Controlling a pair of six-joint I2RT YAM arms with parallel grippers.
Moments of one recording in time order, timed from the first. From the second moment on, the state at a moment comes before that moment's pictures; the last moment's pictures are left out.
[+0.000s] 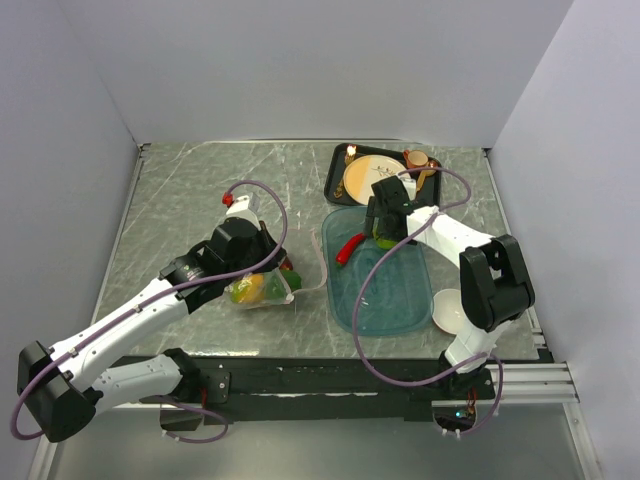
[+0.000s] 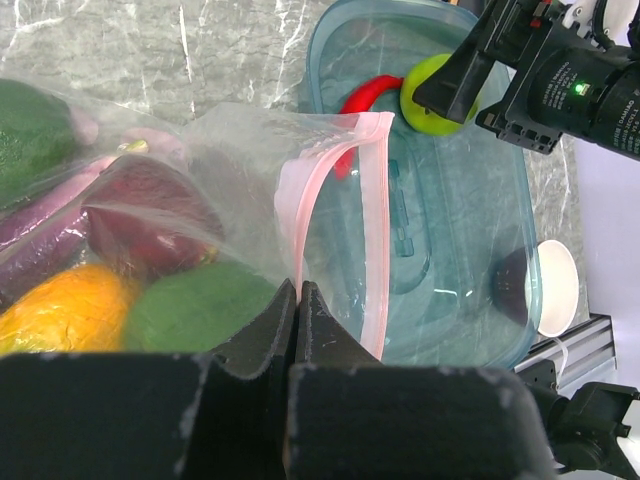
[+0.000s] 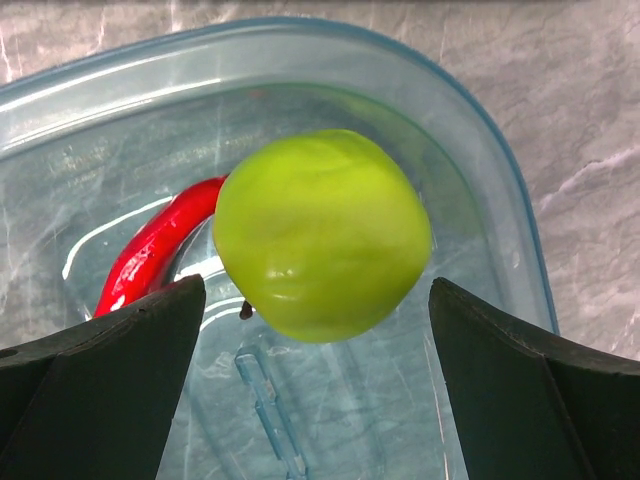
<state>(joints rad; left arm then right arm) -0.75 1.03 0.89 -0.39 -0.19 -0.77 0.39 1.71 1.16 -0.50 0.33 0.53</state>
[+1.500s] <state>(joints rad) -0.75 1.08 0.89 -0.36 -0.17 -0.77 0.41 1.27 0.94 -0.42 0.12 0.59</state>
